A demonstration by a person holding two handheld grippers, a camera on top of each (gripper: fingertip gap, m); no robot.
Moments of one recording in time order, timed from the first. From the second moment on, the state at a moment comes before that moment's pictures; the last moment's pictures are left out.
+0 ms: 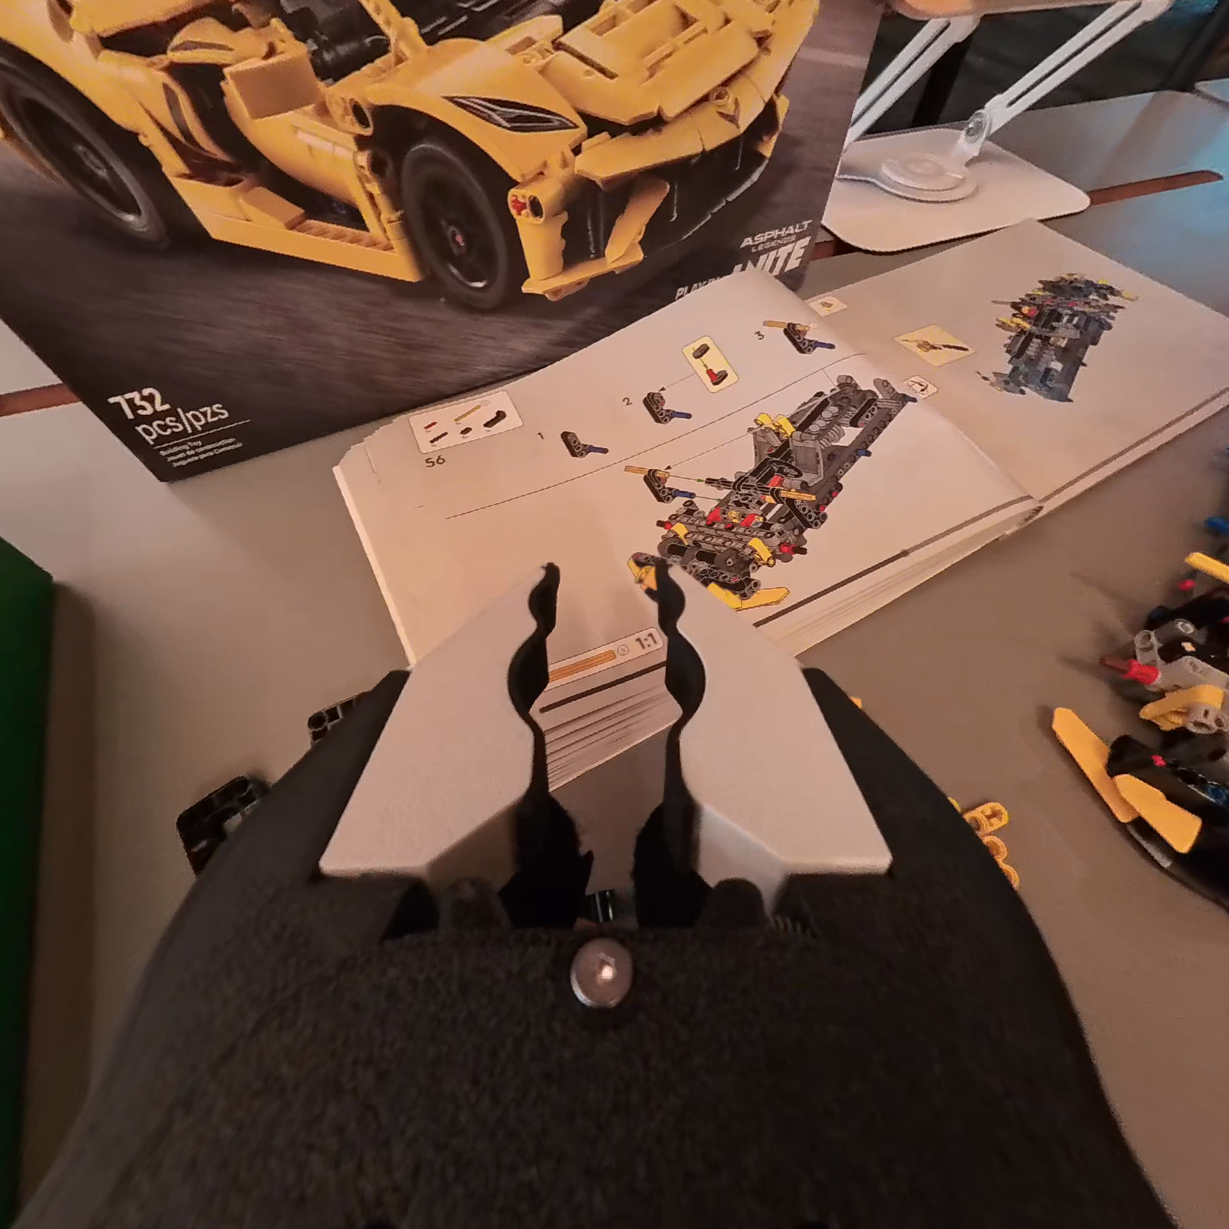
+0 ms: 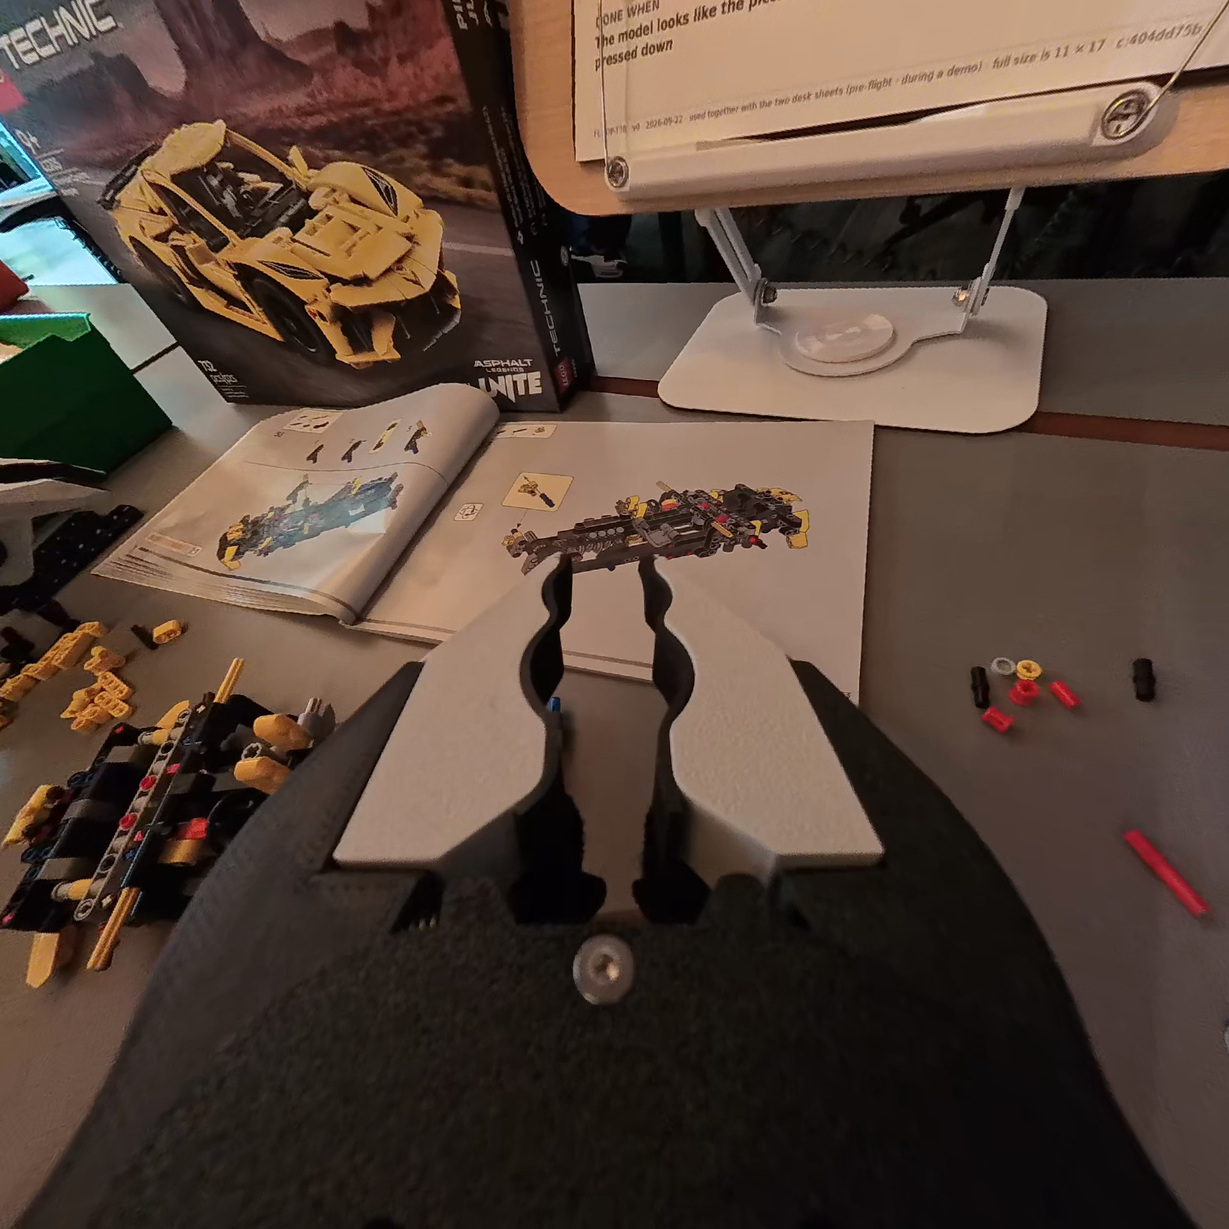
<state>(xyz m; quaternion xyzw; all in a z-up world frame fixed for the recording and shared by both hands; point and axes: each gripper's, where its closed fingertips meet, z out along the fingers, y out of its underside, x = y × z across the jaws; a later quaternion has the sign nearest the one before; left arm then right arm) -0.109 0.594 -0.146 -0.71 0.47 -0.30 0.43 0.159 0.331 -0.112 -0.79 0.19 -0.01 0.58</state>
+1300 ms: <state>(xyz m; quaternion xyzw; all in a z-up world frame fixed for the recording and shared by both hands) -0.087 0.551 -0.145 -0.67 0.52 -0.34 0.41 0.161 0.329 -0.126 -0.81 0.20 -0.02 0.55</state>
